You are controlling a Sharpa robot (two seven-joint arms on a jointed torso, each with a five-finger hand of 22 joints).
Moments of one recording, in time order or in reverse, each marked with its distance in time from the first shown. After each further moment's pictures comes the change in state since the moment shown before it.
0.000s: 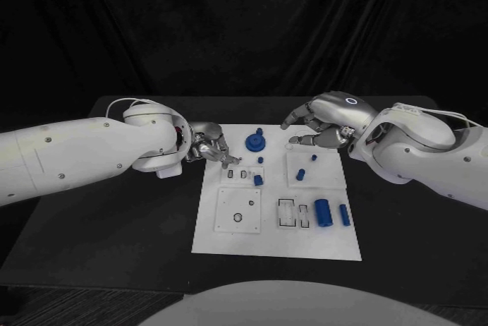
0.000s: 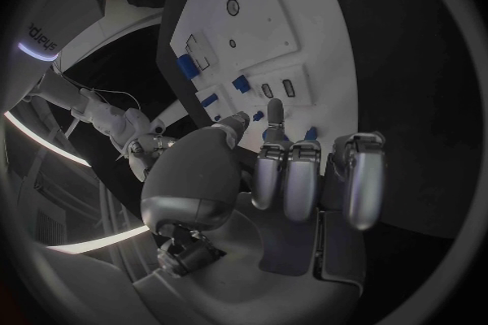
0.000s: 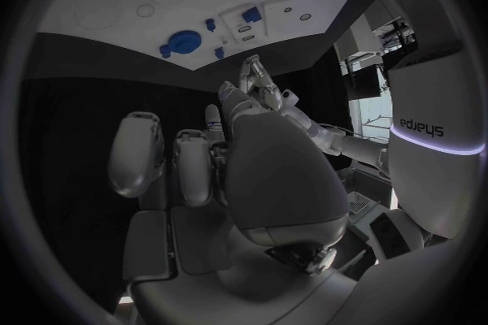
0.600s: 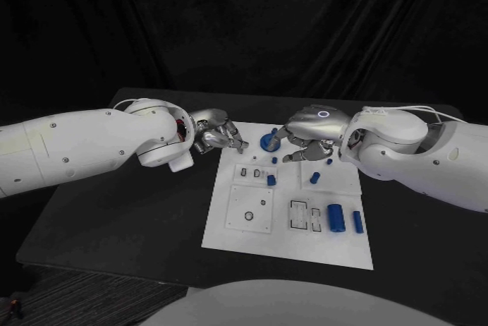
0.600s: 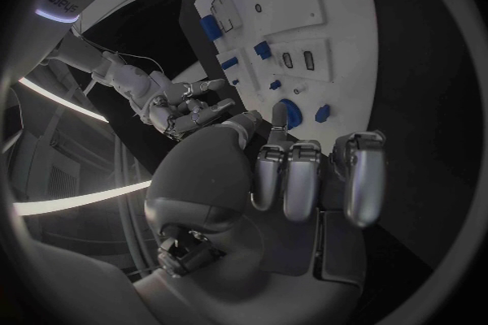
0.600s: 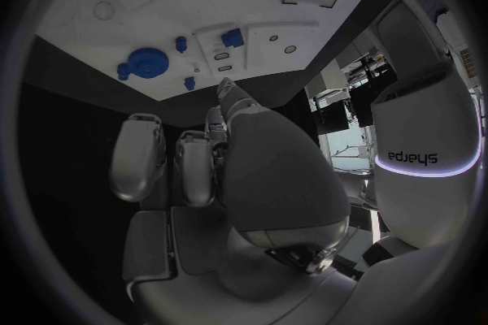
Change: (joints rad) left arm -0.005 -0.050 -0.001 -0.008 0.176 -0.151 0.173; left_hand 0.132 0.031 0.006 -0.028 0.089 -0.071 0.021 -0.016 -0.027 -0.003 0.018 0.000 0.000 0.000 0.014 0.000 0.000 0.000 -0.011 0.010 -0.007 0.000; right arm 0.001 0.171 0.000 -0.113 -0.156 0.203 0.093; right_hand 0.029 -0.022 -0.009 0.000 -0.045 -0.020 -0.038 -0.062 -0.014 0.000 -0.022 0.004 0.000 -0.001 -0.020 0.018 0.000 0.000 0.007 -0.021 0.019 0.000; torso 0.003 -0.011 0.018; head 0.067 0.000
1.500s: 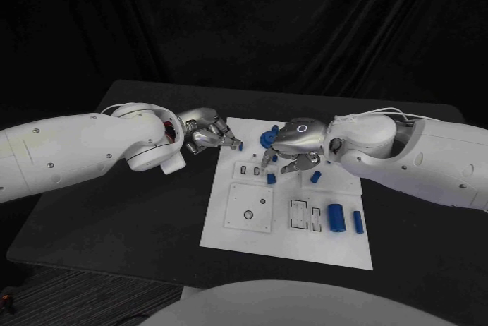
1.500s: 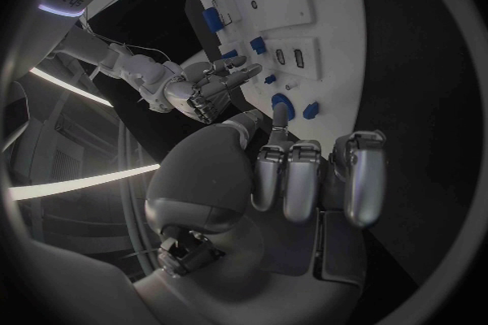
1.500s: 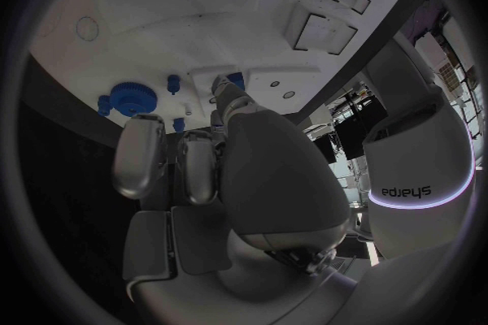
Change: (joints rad) left arm -0.007 -0.014 0.000 -0.009 0.030 -0.022 0.053; left_hand 0.017 0.001 0.000 0.000 0.009 0.000 0.000 0.000 -0.006 0.003 0.003 0.000 0.000 0.004 0.003 0.000 0.000 0.000 0.000 0.000 -0.004 0.000; right arm -0.032 0.059 0.000 -0.066 -0.188 0.119 0.043; right_hand 0.039 -0.002 0.008 -0.031 0.042 -0.017 -0.039 -0.032 0.011 0.000 -0.021 0.000 0.000 0.000 -0.014 -0.007 0.000 0.000 -0.005 -0.013 -0.008 0.000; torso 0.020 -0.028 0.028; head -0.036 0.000
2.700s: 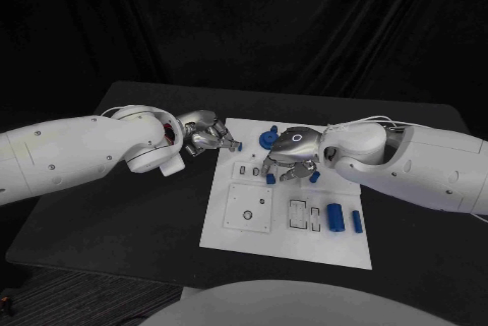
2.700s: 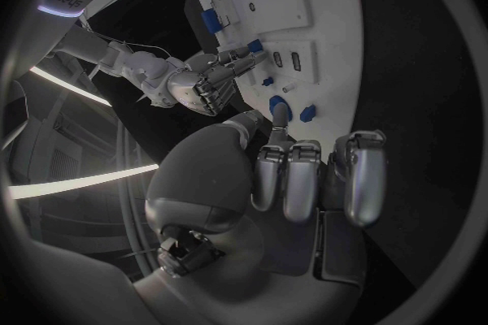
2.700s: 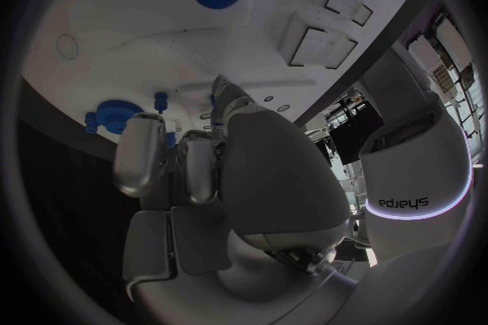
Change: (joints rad) left arm -0.011 0.005 0.000 -0.011 0.002 0.005 0.000; left_hand 0.000 0.000 0.000 0.000 0.005 0.000 0.000 0.000 -0.004 0.000 0.000 0.000 0.000 0.000 0.000 0.000 0.000 0.000 -0.004 0.003 0.000 0.000; right arm -0.035 0.023 0.000 -0.029 -0.035 0.014 0.028; right_hand 0.000 0.000 -0.005 0.005 -0.031 0.032 0.011 0.010 0.017 0.000 0.000 0.000 0.000 0.000 0.000 -0.004 0.000 0.000 -0.004 -0.004 -0.009 0.001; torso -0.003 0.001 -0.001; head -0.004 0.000
